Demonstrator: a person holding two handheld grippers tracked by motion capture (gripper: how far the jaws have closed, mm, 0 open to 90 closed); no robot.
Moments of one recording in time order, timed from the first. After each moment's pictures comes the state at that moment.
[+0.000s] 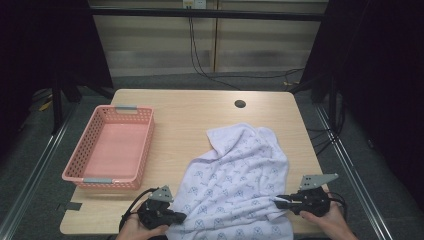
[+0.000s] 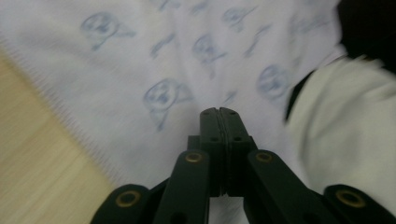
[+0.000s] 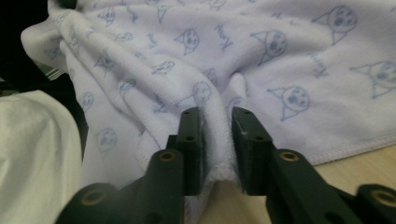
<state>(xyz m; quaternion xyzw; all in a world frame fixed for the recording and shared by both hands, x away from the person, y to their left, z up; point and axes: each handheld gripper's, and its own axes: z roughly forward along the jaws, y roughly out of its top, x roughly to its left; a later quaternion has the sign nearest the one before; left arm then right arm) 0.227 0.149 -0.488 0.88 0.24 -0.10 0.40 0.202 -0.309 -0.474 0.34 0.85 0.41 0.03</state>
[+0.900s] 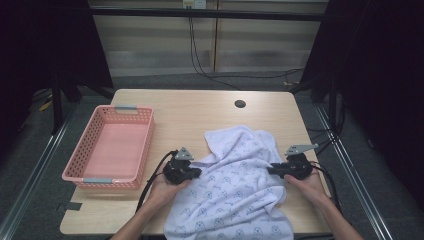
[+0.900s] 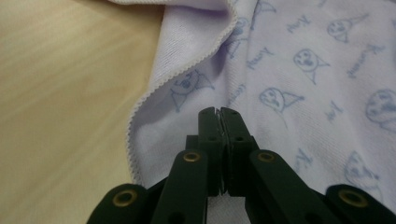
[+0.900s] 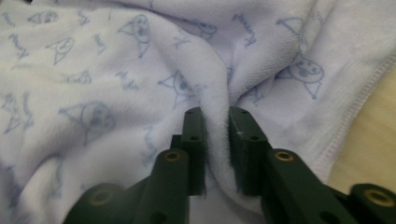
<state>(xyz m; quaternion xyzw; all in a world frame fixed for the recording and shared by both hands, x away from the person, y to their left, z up) 0.319 0.102 -0.499 0.88 0.29 0.03 0.38 0.301 -0.308 -0.501 0.40 0.83 0.37 0.08</state>
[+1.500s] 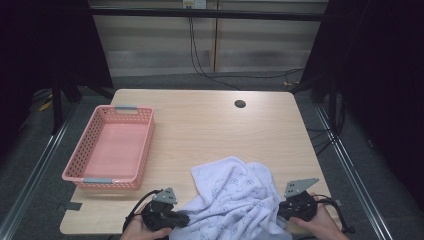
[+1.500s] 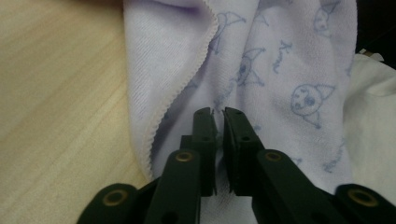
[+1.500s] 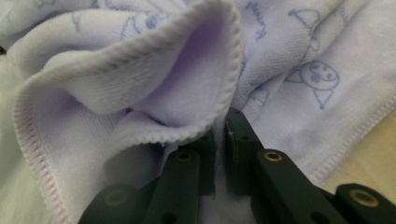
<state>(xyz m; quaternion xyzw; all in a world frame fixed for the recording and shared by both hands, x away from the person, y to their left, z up) 0.220 0.142 -0.490 0.89 0.24 -0.10 0.38 0.199 -0.281 -0.491 0.30 0.88 0.35 0.00</state>
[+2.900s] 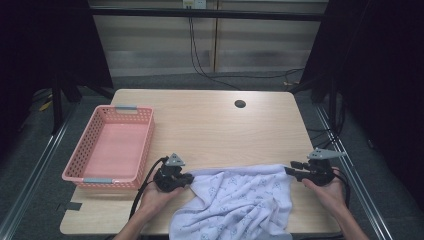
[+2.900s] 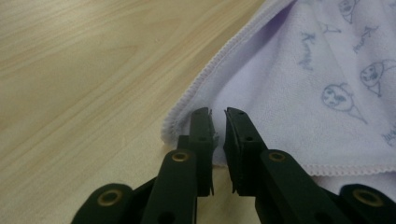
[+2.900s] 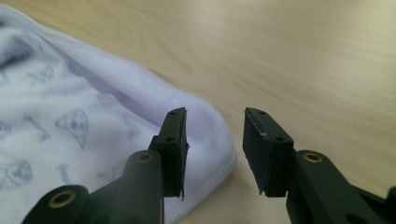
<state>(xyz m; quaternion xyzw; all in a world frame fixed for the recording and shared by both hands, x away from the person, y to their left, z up) 0.310 0.116 -0.498 0.87 0.32 0.04 0.38 0.273 -0.351 -0.479 0.46 0.78 0.39 0.16</state>
